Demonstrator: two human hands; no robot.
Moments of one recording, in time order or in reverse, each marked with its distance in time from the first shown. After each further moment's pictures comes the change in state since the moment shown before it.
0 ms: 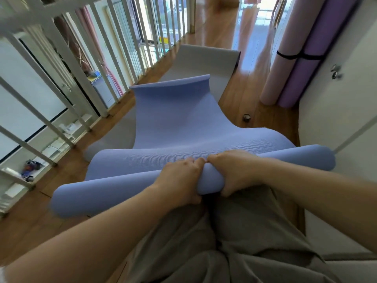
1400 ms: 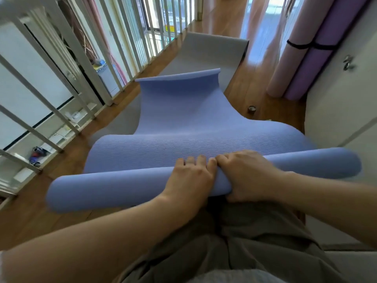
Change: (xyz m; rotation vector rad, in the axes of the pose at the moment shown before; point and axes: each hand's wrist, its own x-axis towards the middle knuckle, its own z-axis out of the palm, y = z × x) left_hand -0.032 0.038 -0.003 0.267 0.157 -0.013; right_hand -0.038 -0.016 0.016 -0.067 0.159 -0.061
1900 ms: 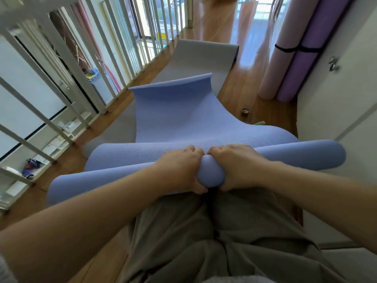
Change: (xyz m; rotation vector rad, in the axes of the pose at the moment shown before) left_hand 0.039 -0.034 0.002 -0.278 -0.239 0.044; right_hand 0.020 0.014 -0.001 0.080 -0.003 0.115
